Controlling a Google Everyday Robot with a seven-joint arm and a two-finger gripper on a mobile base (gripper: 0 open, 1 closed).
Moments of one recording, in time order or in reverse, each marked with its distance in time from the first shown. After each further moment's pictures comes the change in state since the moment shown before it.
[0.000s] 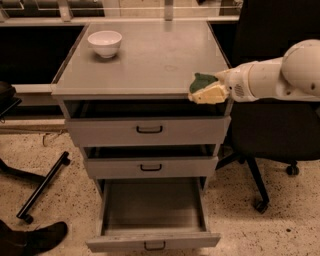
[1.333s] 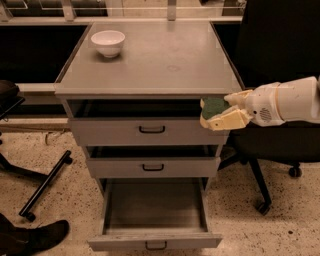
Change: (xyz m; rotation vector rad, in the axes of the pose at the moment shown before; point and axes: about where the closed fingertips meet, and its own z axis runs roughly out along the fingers) arm 0.051 0.048 -0.058 -0.167 0.047 -0.011
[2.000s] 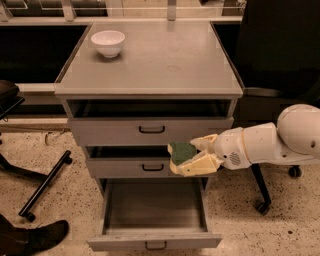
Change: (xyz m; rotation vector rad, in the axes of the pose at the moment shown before) arm 0.052 0.118 0.064 -0.288 -0.002 0.075
